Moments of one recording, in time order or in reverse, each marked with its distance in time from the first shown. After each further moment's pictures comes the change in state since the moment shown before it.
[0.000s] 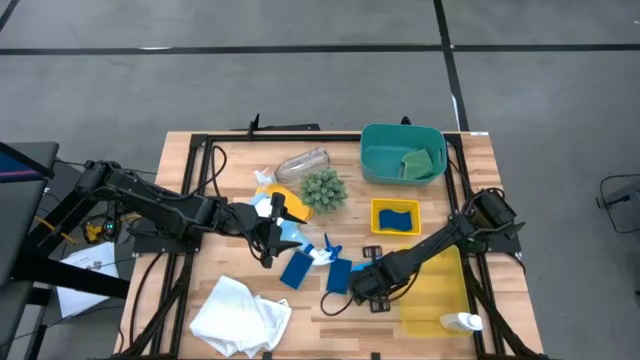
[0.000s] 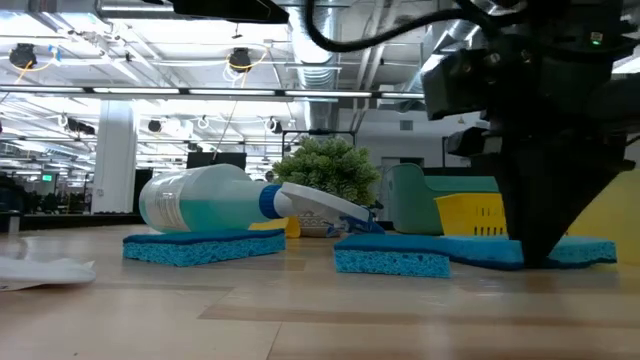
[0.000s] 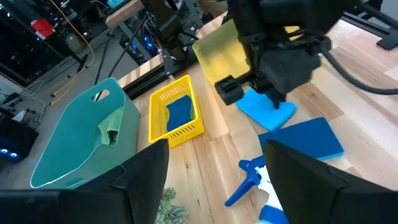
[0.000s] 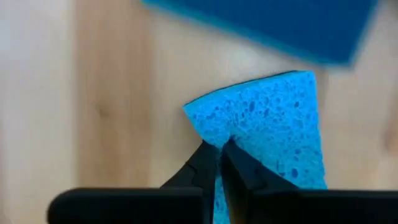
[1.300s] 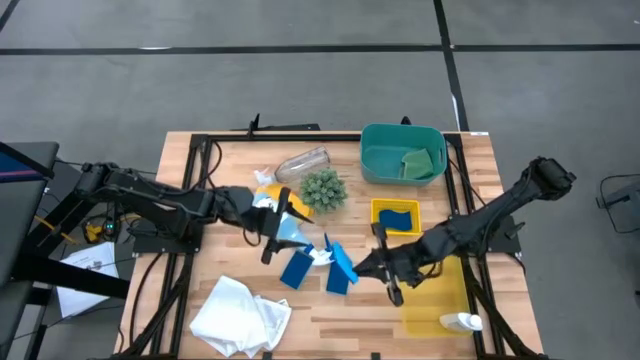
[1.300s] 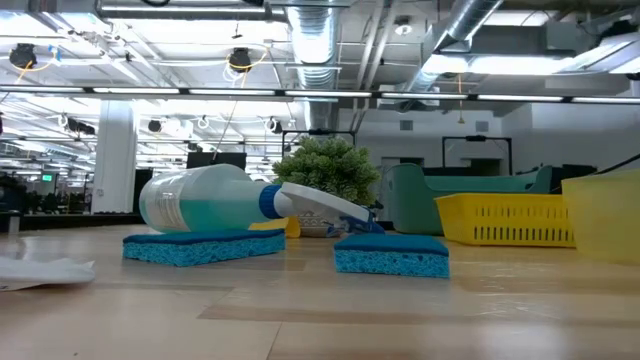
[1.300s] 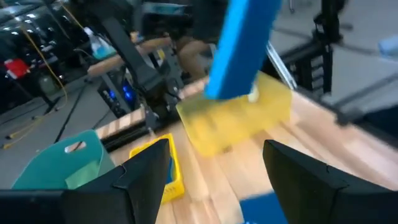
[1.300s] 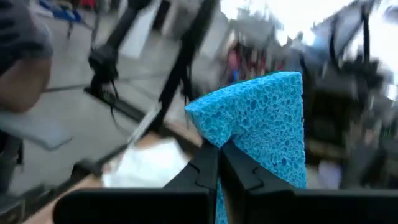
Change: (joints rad) left arm 0.105 0.001 0.000 0.210 0.296 -0.063; right arm 0.022 -0.614 -0.403 1.241 0.105 -0.801
